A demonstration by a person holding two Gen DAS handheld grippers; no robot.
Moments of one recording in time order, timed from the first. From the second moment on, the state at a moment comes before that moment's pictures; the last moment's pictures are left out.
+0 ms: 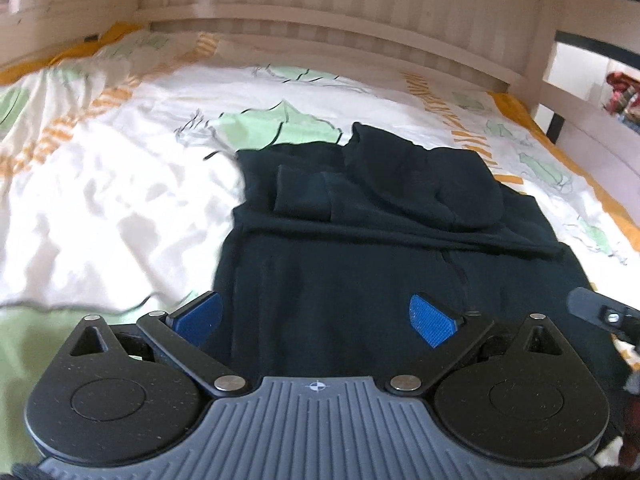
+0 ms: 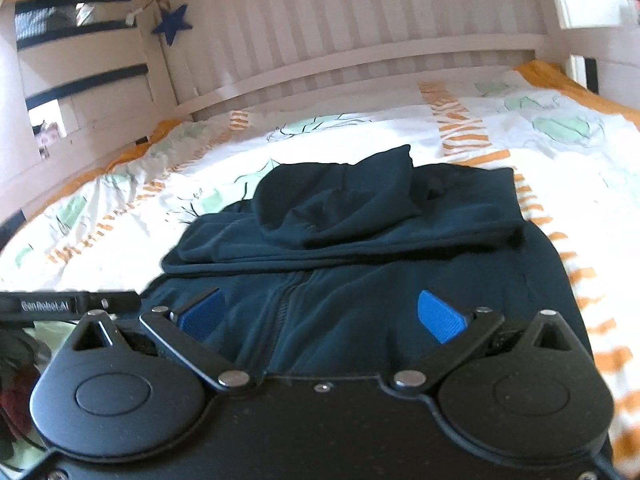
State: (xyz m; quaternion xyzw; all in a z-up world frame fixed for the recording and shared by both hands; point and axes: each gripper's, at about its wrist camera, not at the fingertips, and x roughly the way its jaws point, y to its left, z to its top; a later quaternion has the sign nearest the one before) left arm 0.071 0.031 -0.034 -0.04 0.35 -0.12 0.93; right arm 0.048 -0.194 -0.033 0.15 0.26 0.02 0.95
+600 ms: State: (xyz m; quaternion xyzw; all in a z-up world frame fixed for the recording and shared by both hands) left arm 0.062 0.038 -0.070 0.00 0.45 -0.08 0.89; right arm -0.005 -0.240 -0.053 0.28 0.36 -0.11 0.88
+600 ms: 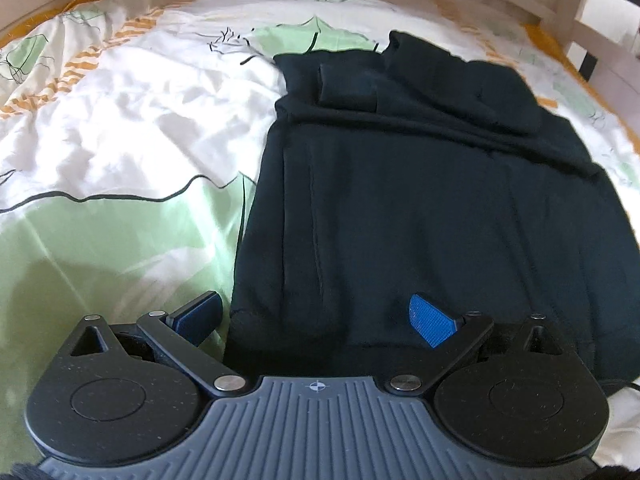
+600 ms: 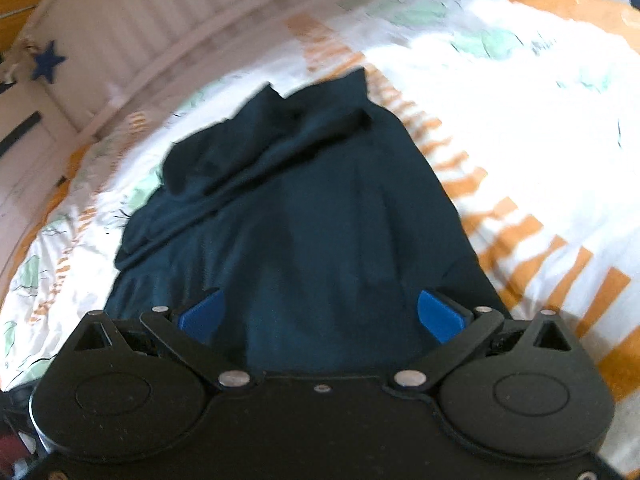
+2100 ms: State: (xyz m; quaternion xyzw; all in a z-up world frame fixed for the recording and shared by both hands) left arm 0.036 0.054 -0.069 -0.03 0.50 -0.13 0.86; right arm -0.001 -0.226 -0.071 0.23 0.39 -0.12 0.88
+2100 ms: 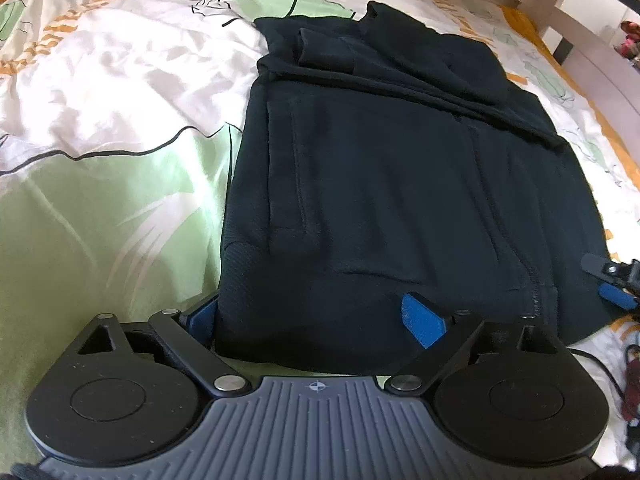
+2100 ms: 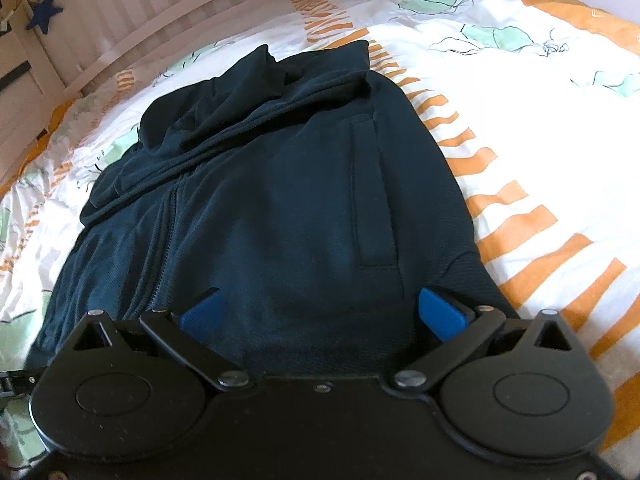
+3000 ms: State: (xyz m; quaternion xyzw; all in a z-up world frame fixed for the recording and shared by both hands) left arm 0.046 0.050 -0.080 -0.04 0.49 -0.16 0.85; right arm 0.001 -0.277 -0.055 0.25 0.49 -0.07 0.83
